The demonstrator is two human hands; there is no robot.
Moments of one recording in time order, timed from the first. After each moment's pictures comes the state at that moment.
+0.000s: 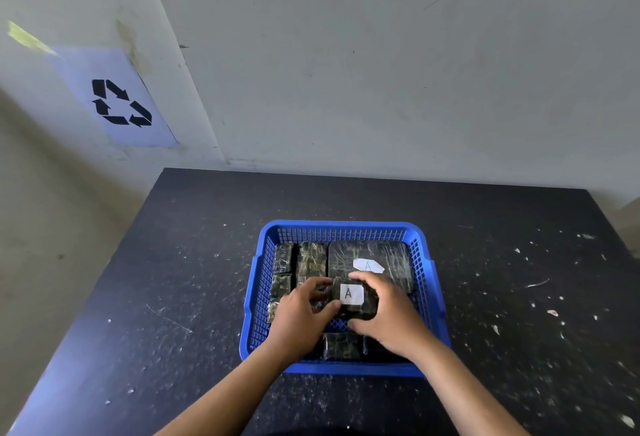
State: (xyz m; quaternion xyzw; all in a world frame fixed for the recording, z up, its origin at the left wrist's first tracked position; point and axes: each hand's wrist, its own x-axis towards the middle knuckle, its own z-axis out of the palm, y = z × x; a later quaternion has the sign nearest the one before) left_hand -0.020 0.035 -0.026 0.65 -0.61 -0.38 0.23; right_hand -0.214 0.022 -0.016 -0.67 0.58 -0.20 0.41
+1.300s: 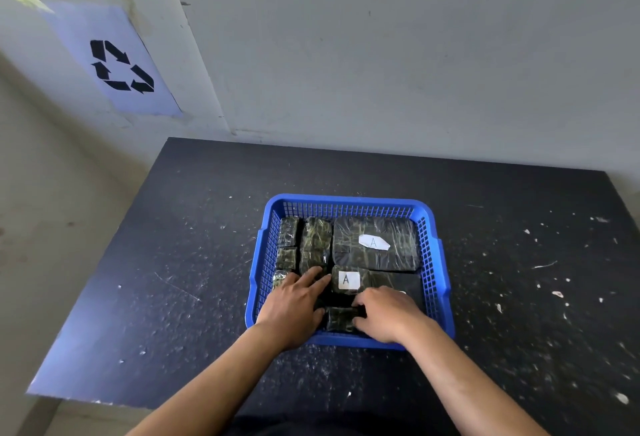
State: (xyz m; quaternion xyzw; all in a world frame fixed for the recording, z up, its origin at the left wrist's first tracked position) left_hand 0.001 0.050 -0.047 0.60 -0.77 -0.22 -0.07; right_hand -0.195 0.027 -0.024 -0.76 0.55 0.18 0.29
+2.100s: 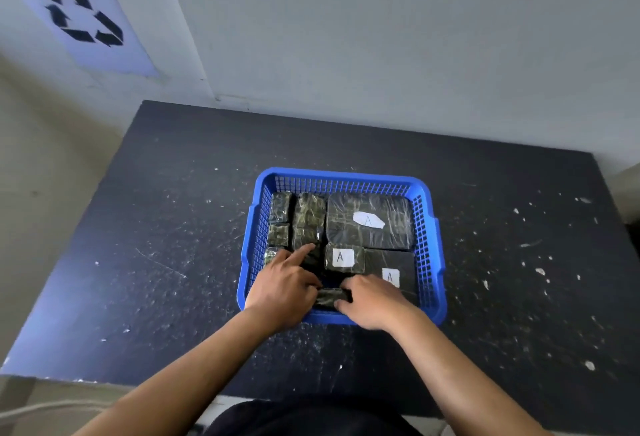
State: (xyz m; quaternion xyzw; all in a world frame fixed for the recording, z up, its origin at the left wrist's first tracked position) left_hand 0.009 0.056 -0.048 0.61 -0.75 -0.25 0.02; right_hand -0.179 0.041 -0.026 -0.71 0.58 0.18 0.35
